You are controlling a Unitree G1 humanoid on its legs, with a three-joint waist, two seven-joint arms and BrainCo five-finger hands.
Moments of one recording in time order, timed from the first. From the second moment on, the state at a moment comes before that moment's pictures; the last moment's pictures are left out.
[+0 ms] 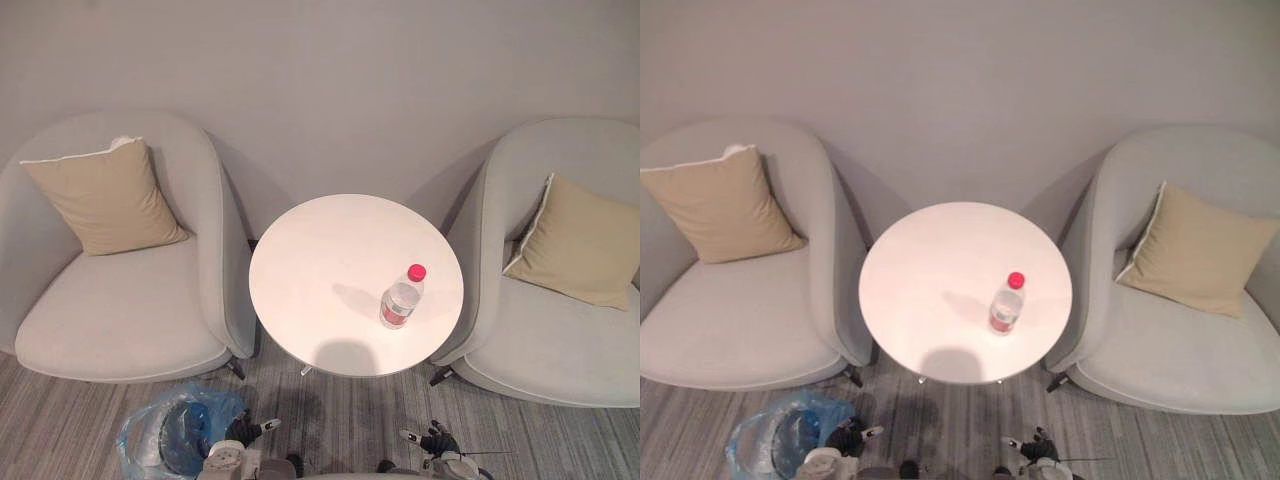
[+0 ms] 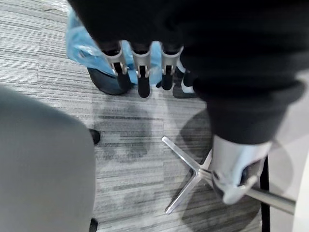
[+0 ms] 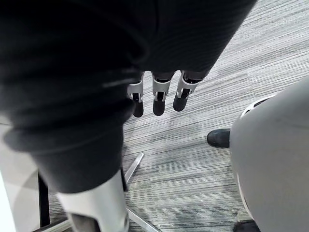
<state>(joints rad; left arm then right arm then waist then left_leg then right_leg) 0.00 0.09 -0.02 1.11 0.00 -0.08 0.06 0.03 -0.06 -0.14 1.06 0.11 -0.08 -0.11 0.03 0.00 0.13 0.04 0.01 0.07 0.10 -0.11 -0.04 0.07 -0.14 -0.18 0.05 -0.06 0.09</state>
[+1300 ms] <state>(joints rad) 0.03 0.10 -0.11 1.07 0.04 -0.09 0.06 0.06 -0.12 -0.06 0.32 -0.10 -0.16 -0.25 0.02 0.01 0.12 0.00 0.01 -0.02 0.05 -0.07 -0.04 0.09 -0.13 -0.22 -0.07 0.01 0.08</state>
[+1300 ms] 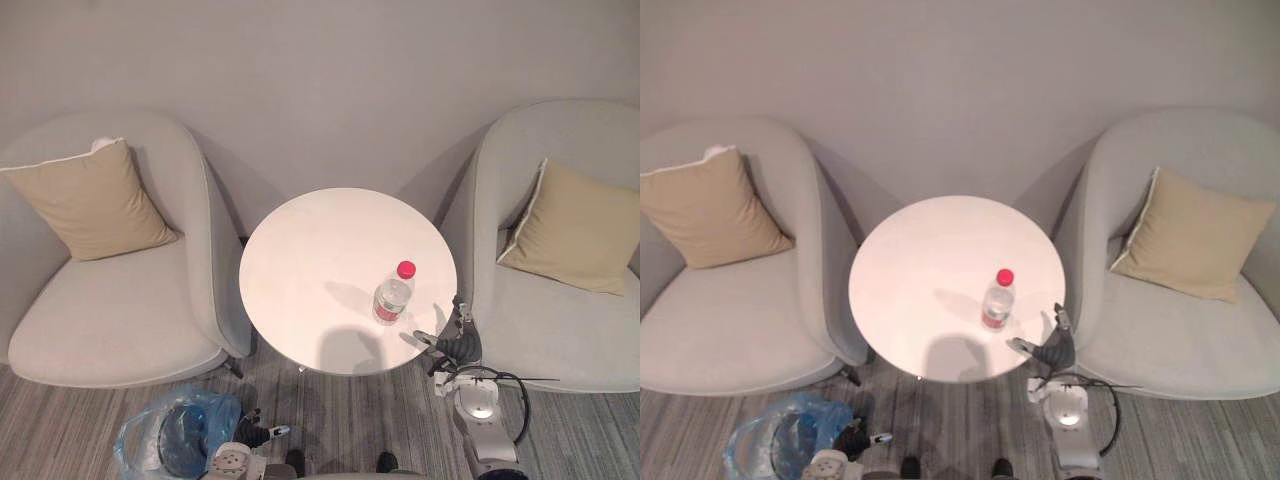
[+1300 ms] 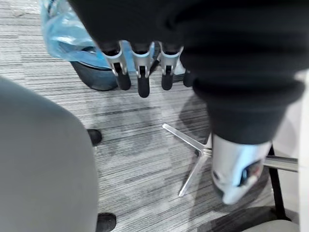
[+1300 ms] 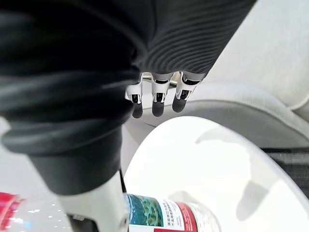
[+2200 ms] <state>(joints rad) 0.01 0.08 -0.11 0.97 0.00 -0.12 0.06 -0.27 -0.14 -0.06 0.46 0.00 -0.16 -0.32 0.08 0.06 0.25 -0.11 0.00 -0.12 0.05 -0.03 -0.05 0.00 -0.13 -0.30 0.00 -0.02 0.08</state>
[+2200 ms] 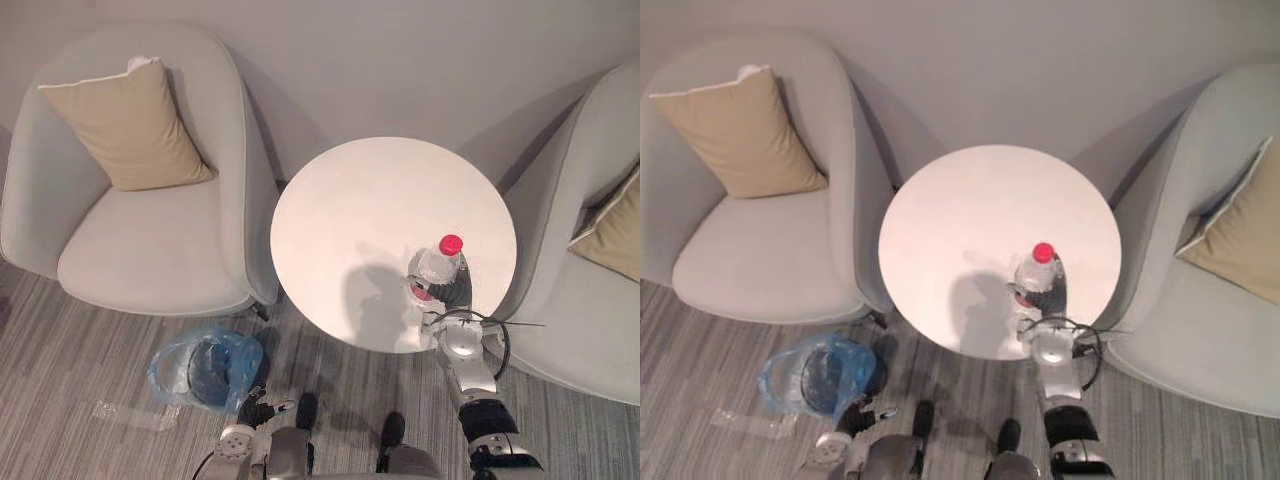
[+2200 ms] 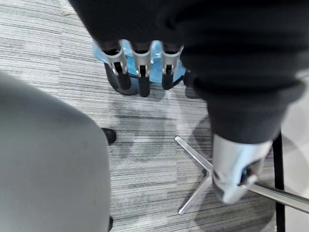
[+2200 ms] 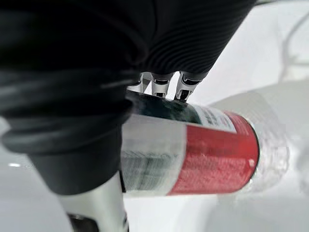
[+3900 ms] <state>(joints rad) 0.03 0.08 -0.12 0.99 0.04 -0.11 0.05 0.14 -0.14 0.05 -0.06 -0.16 -0.20 -0.18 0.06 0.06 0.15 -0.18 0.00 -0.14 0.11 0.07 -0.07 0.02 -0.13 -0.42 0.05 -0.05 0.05</state>
